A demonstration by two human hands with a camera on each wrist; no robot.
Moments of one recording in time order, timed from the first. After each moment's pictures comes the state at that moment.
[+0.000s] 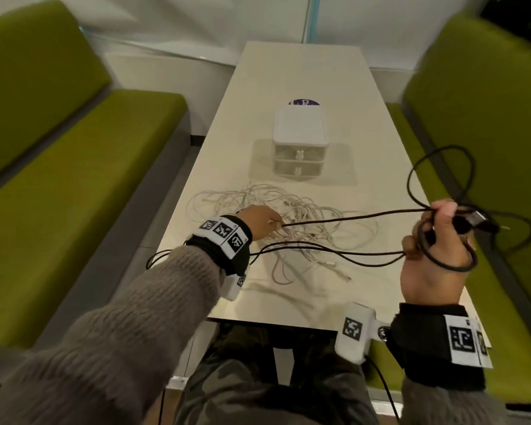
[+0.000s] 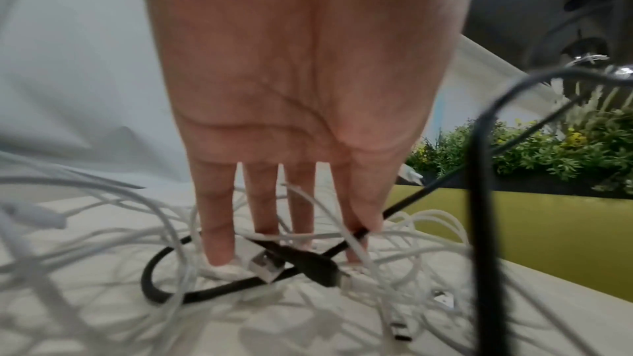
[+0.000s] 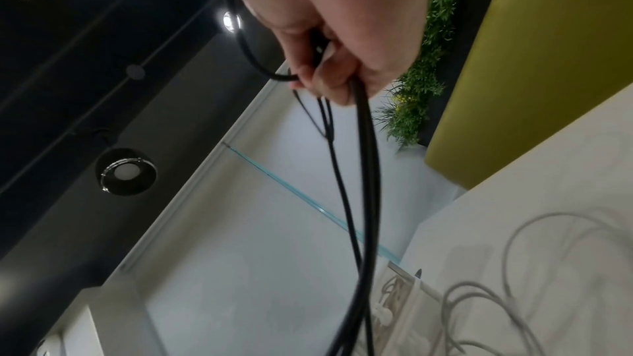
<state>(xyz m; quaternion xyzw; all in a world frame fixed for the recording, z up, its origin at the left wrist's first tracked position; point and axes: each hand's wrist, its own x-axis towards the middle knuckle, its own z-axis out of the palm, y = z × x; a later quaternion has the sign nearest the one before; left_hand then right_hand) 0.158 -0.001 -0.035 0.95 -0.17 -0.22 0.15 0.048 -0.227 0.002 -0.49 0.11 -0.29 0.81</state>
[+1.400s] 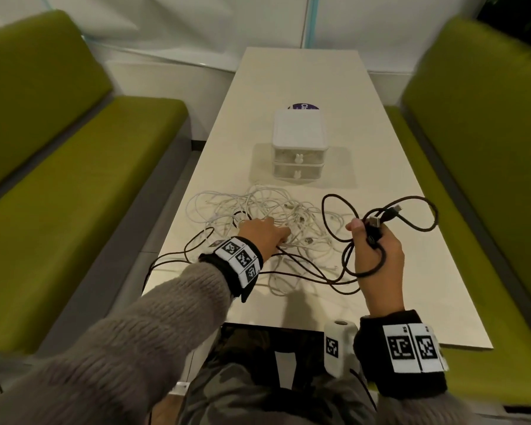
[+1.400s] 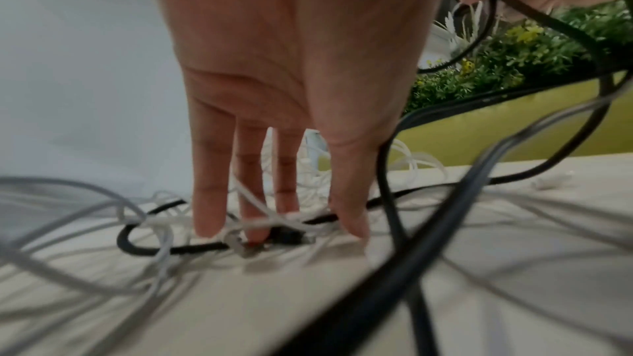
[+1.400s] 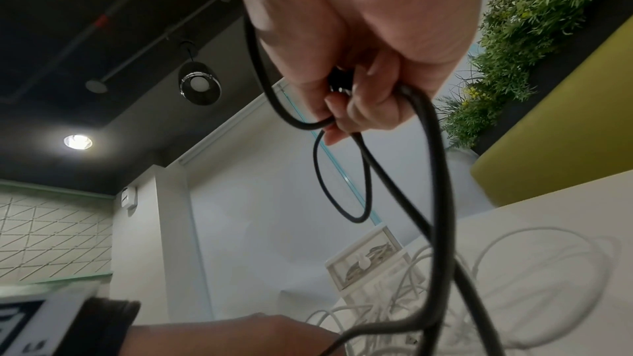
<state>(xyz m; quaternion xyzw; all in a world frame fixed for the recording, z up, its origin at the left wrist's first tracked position) 0.143 -0.010 -0.067 0.97 -0.24 -0.07 -0.04 0.052 -0.190 -0.031 -0.77 0.13 -0.20 0.59</state>
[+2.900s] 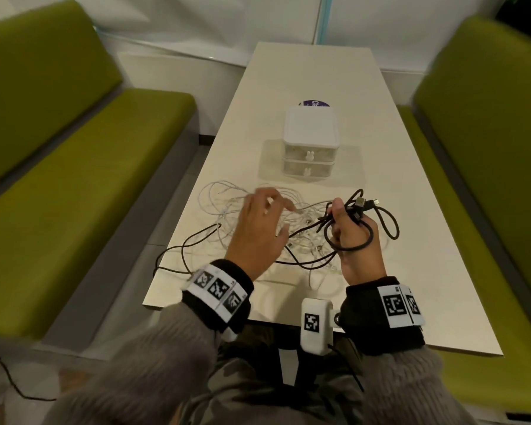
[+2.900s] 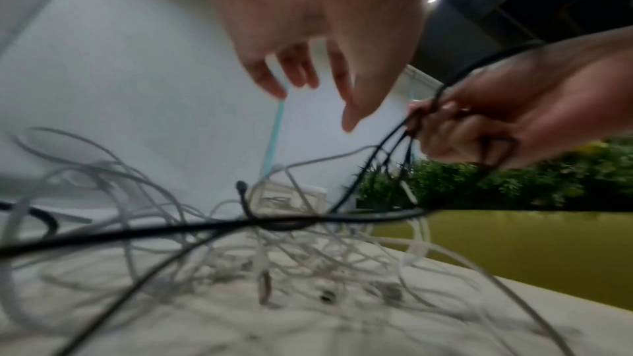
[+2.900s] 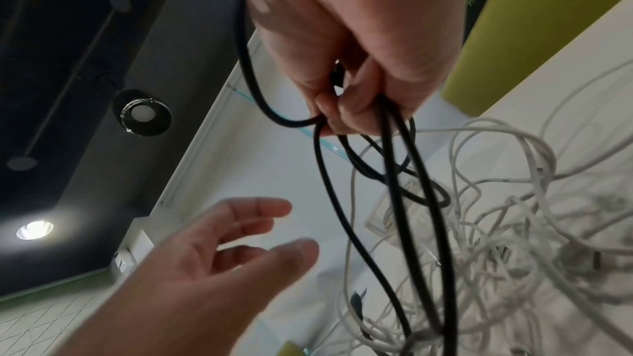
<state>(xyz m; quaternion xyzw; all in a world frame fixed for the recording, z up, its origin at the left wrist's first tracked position) 0.095 0.006 -0.044 0.90 -0.21 0.24 0.28 0.086 -0.155 -0.026 -0.61 0.13 -0.08 0.78</state>
